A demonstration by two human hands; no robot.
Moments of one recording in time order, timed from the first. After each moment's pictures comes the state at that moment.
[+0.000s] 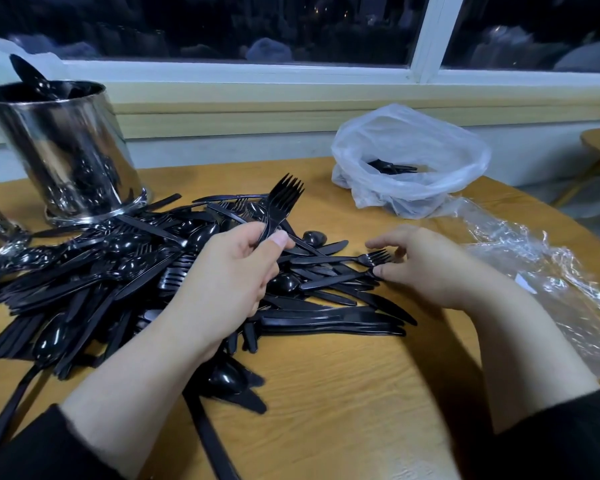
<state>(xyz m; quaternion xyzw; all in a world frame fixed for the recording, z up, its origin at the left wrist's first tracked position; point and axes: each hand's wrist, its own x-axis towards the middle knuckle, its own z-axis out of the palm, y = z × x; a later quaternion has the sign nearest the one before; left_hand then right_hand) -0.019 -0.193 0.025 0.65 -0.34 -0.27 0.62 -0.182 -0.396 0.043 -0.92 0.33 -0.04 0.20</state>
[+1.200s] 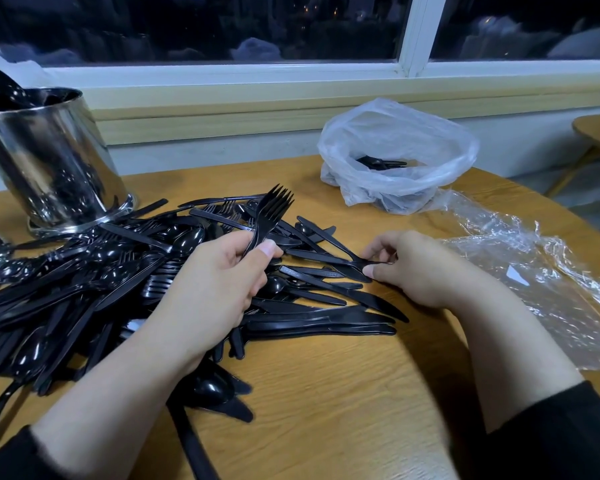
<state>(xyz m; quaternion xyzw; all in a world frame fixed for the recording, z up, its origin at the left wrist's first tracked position) -0.020 -0.193 0.022 0.68 -0.35 -0.26 0.59 -0.182 -0.405 0.025 -0.89 0.36 -0.06 0.27</state>
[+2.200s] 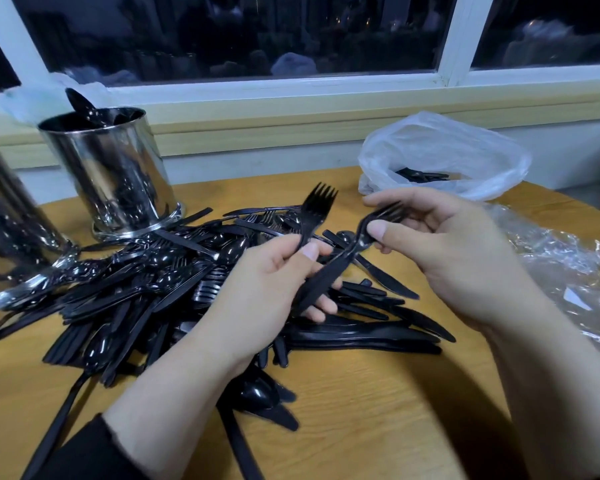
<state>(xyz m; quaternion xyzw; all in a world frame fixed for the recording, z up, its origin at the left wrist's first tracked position) -0.026 -0.190 0.035 0.63 -0.36 -0.30 0.62 -0.161 -0.347 0.067 -0.75 0.14 -0.33 0.55</state>
